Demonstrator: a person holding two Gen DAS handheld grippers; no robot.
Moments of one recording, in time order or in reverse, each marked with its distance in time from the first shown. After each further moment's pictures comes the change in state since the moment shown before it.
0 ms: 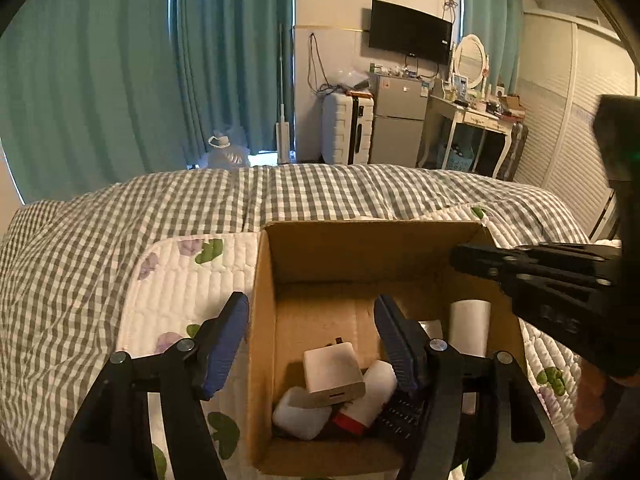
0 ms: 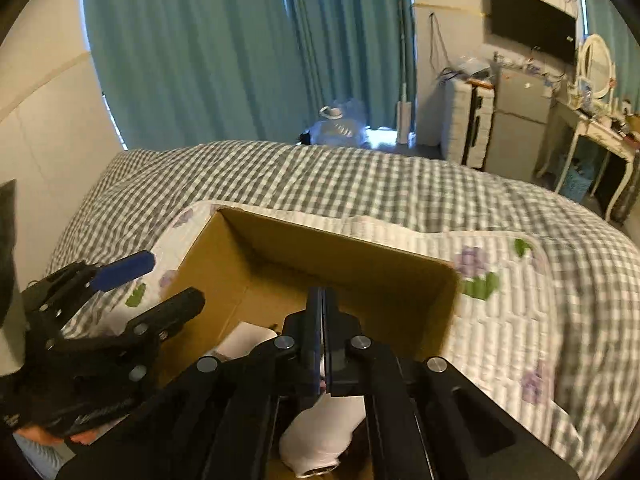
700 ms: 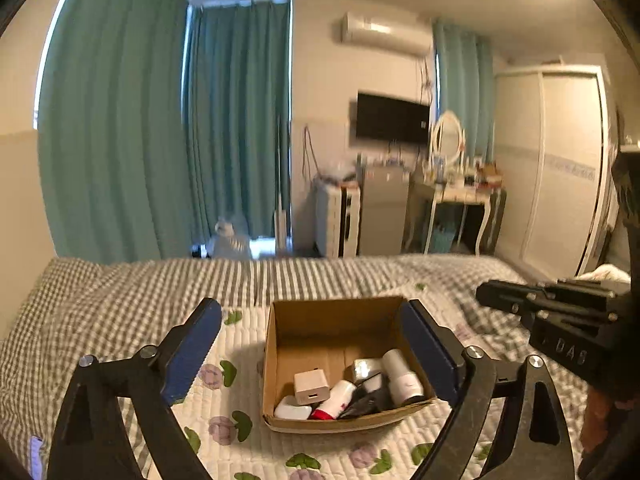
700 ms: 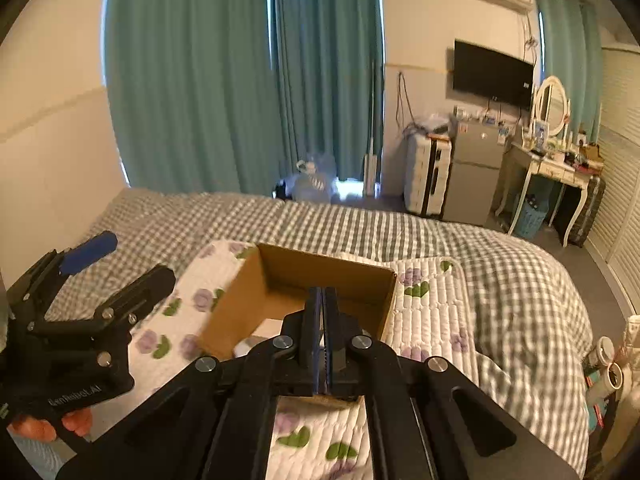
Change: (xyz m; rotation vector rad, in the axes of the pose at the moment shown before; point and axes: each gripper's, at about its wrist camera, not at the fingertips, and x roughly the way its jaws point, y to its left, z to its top) left arm -0.191 -0.018 -0.018 0.003 -0.353 -0.015; right arm -0.183 0.062 -0.041 -0.010 -0.225 -0.146
